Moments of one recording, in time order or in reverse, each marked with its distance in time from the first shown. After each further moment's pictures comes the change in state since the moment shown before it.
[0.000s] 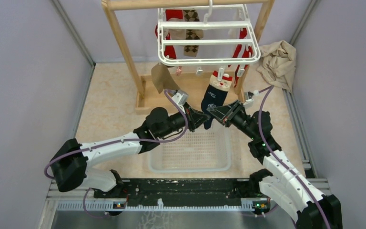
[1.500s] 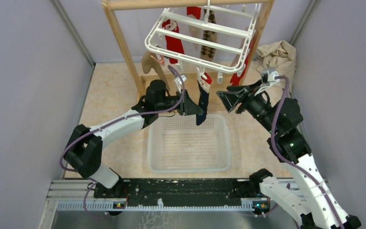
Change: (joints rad) left arm 0.316 0.192 0.229 -0.290 0.620 -0.237; right arm 0.044 -0.069 0.533 -0.495 0.167 -0.918
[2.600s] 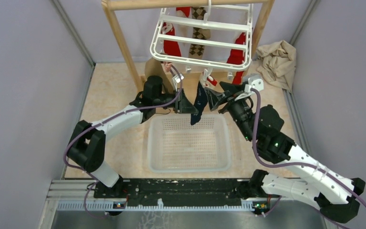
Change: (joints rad) left arm 0.081 0.061 0.038 -0.069 0.156 0.014; right arm 0.527 0.081 -0.017 0.215 0.684 -0.324
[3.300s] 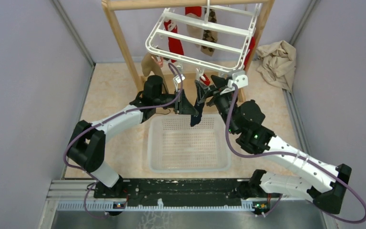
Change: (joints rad) left arm 0.006 0.001 0.009 -0.005 0.073 -0.003; right arm 0.000 0.161 -0.019 0.247 0.051 -0.060
